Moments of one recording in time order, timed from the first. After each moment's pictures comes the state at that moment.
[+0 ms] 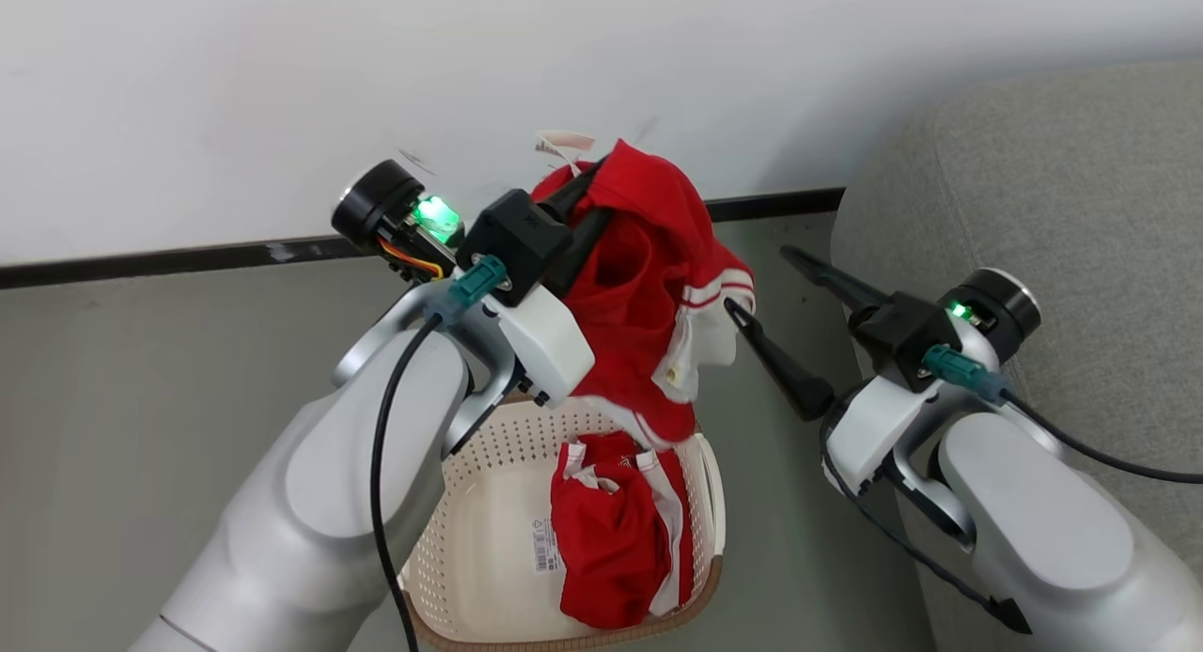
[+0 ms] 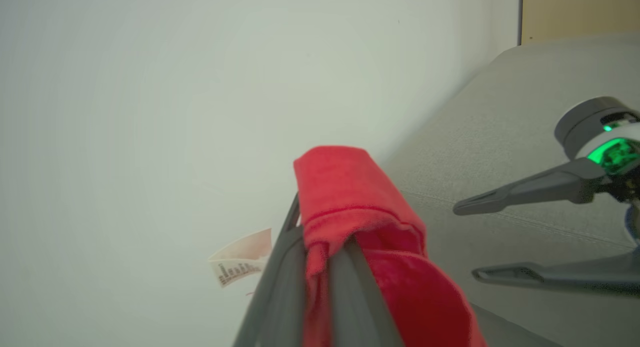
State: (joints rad) left arm -0.79 0.04 -0.58 0.37 -0.19 -0.12 -0.10; right arm -0.56 -0.23 0.57 0.33 0.11 0.13 -0.25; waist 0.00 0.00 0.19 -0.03
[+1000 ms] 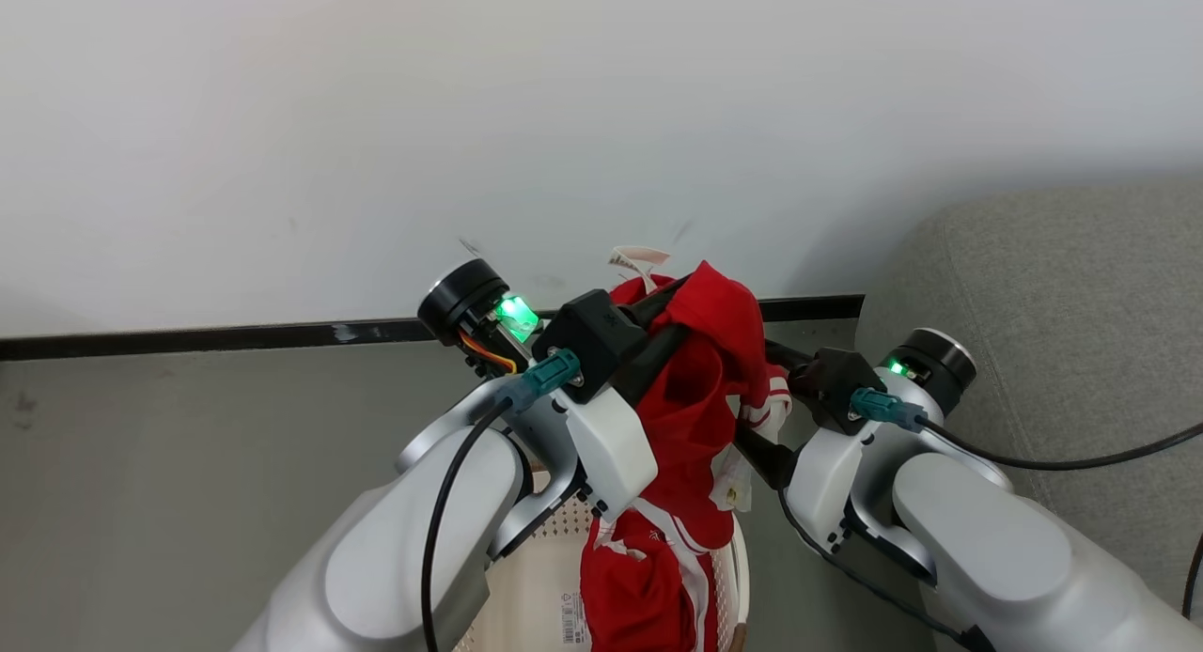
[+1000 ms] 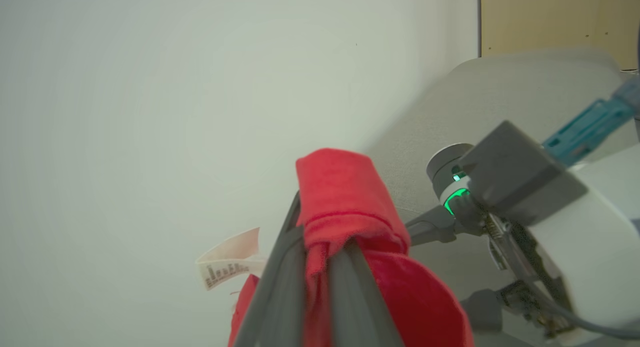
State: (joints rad) left arm -0.65 0.04 -0.68 0.18 -0.28 -0.12 0.05; right arm -0.63 -0.22 0.81 0.52 0.23 0.13 -0.25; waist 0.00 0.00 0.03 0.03
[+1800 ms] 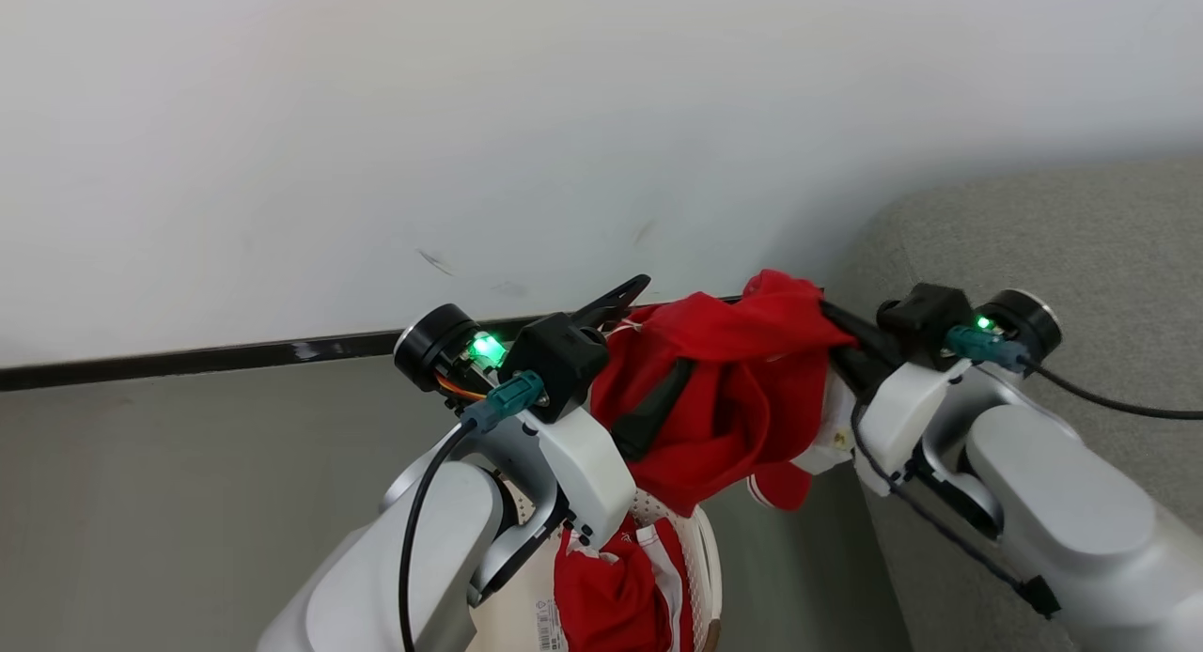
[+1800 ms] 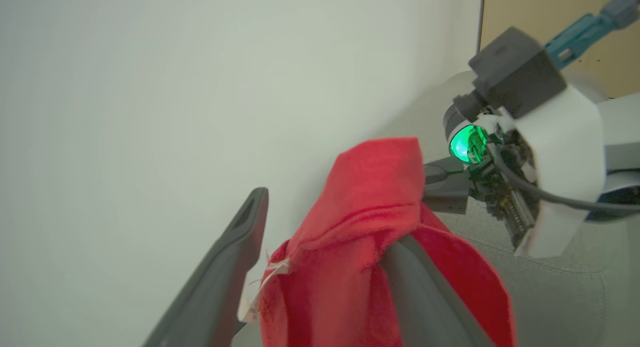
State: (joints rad) left arm -0.56 0.05 -0.64 0.13 -0.33 -0.08 0.08; right arm -0.65 -0.27 0.73 0.52 0.32 0.13 -0.25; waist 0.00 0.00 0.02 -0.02
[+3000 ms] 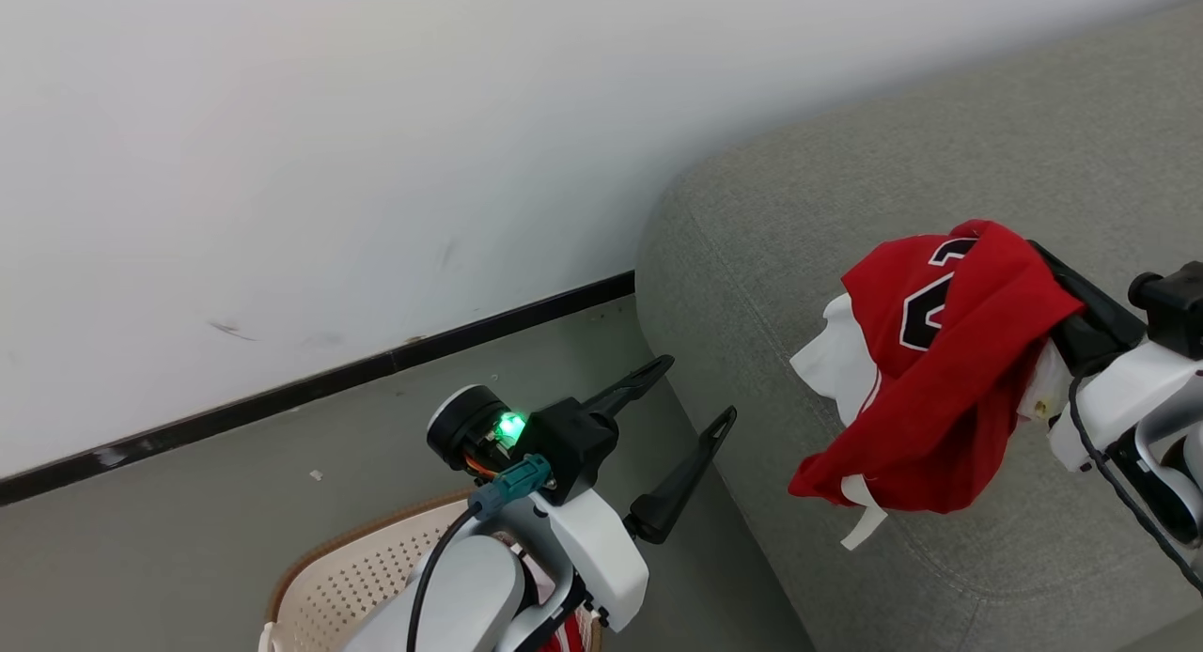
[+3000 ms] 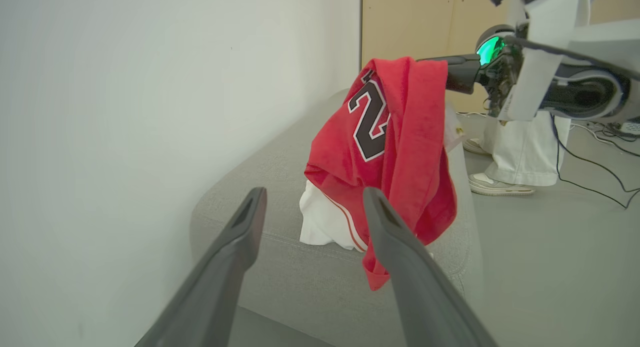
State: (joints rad) left arm -0.47 0.04 -0.71 0.15 -0.39 -0.08 -0.04; right arm -0.47 -0.50 0.40 0.35 0.32 0.13 -0.25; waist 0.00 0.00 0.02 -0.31
